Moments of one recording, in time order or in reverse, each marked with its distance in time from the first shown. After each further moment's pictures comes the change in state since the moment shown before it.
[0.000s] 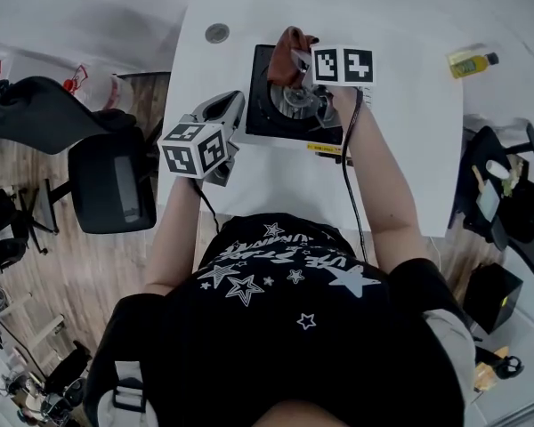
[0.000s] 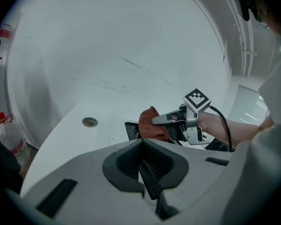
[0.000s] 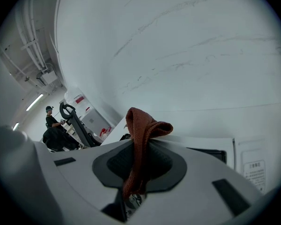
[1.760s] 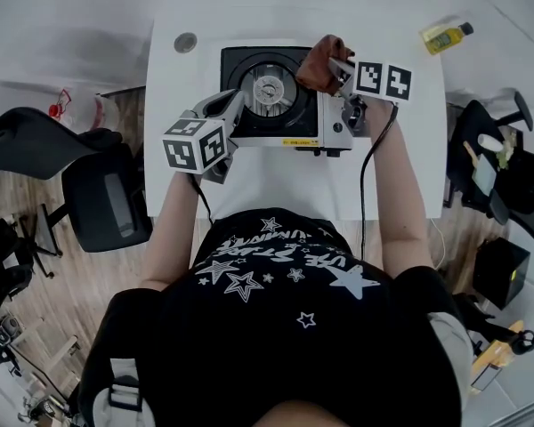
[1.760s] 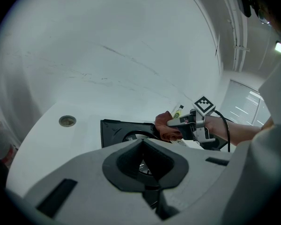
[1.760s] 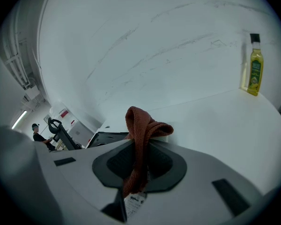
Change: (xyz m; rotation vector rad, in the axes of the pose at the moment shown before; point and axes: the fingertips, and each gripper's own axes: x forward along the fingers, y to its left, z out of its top) left arm 0.044 -0.048 -0.005 0.063 0.074 -0.099; right arm -0.102 -0.121 -0.033 0.186 -0.081 -0.148
